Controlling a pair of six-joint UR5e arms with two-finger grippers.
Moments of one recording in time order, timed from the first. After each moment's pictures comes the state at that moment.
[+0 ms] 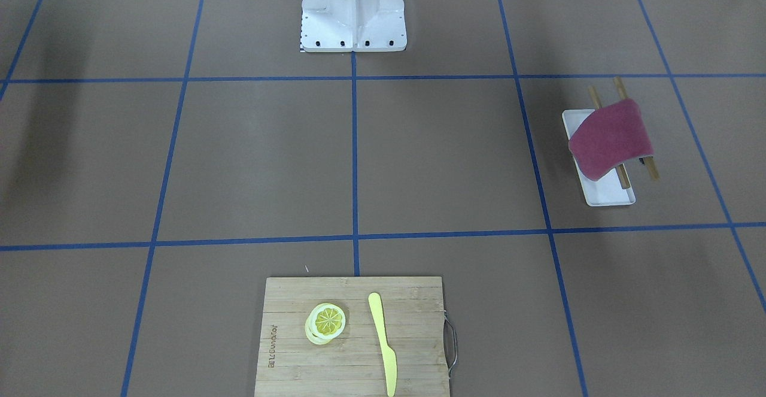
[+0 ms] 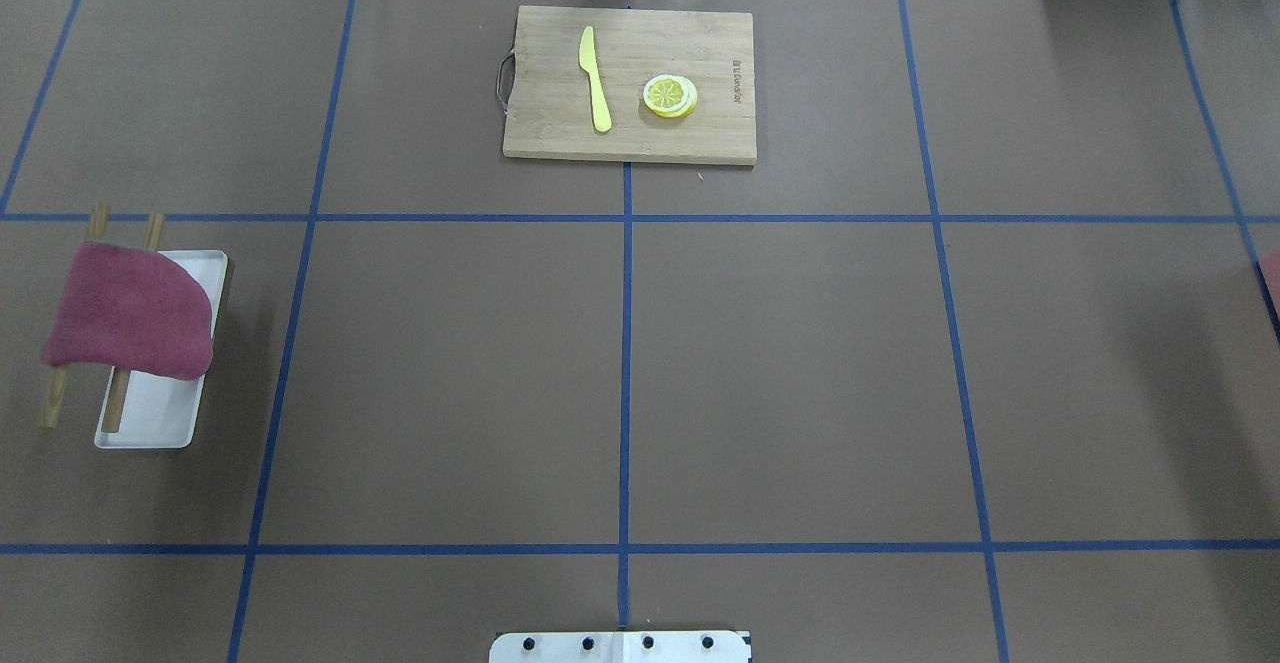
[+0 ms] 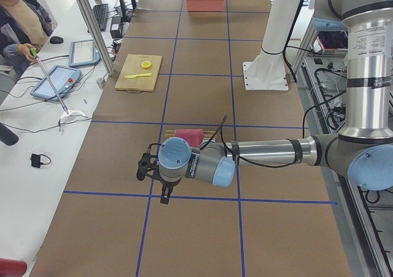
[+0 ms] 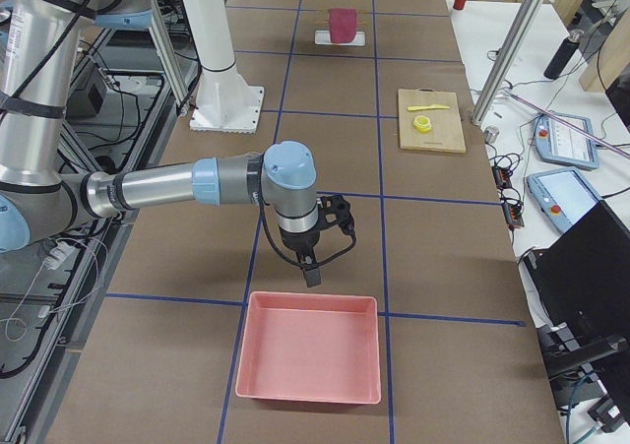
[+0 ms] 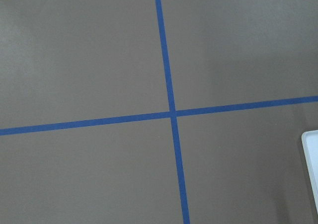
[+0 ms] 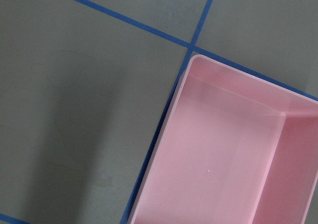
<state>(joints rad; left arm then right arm) -1.61 -1.55 -1.60 -1.77 -2.40 -0.04 1.61 -1.87 2.06 -1.72 2.22 -0.35</state>
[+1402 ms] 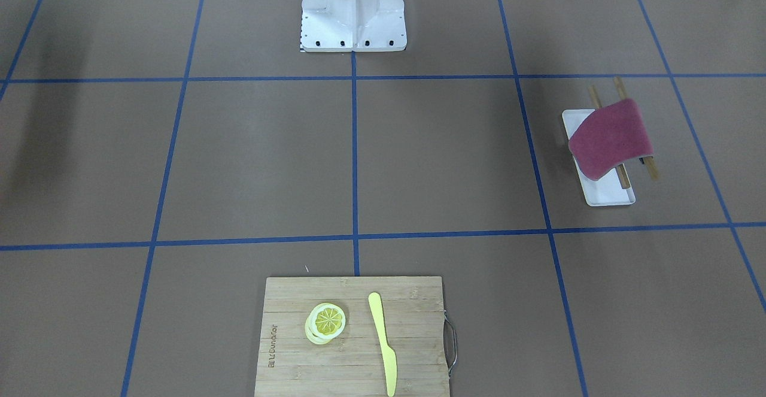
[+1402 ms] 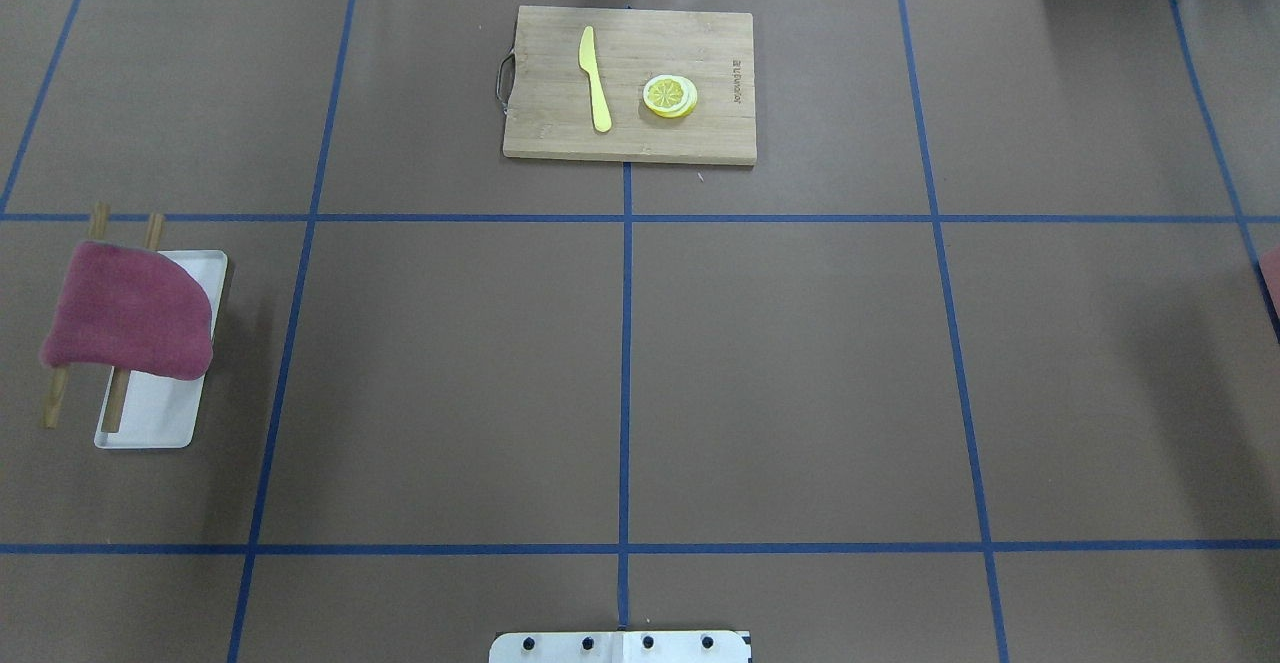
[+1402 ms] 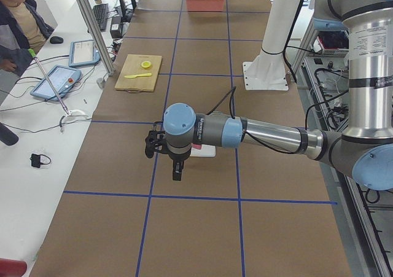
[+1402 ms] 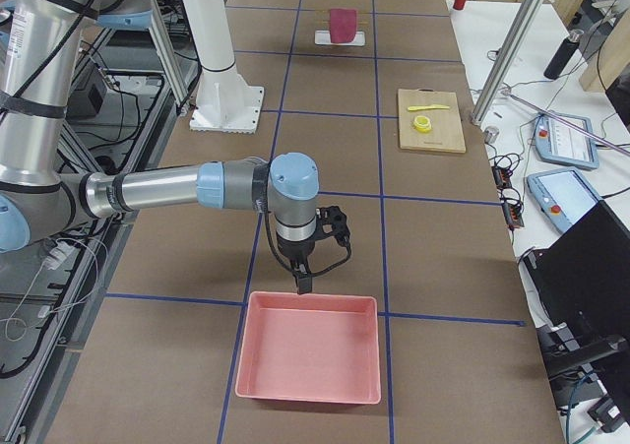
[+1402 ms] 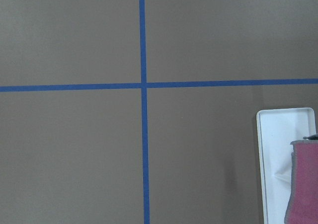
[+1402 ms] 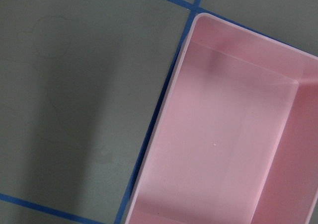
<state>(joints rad) -1.60 -1.44 -1.86 -1.54 -2.50 -0.04 1.58 -1.87 2.04 -1.75 2.23 -0.35</state>
